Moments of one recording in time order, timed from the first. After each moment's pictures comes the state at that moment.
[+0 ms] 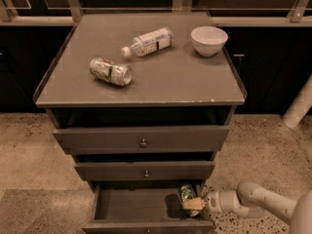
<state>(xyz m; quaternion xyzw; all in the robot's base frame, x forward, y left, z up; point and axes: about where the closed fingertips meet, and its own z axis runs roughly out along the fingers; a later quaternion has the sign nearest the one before) 0.471 -0.179 0.295 -0.10 0.88 0.44 0.16</state>
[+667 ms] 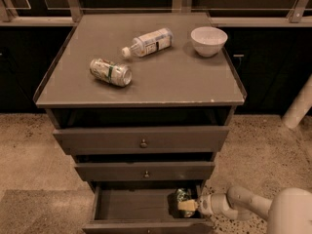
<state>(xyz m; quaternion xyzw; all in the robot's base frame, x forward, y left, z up) 0.495 -0.163 0.216 -0.08 0.89 0.43 0.16</state>
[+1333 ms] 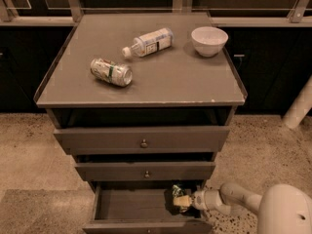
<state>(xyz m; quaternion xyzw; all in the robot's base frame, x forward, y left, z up) 0.521 -0.144 0.202 -0.08 0.89 0.42 0.17</state>
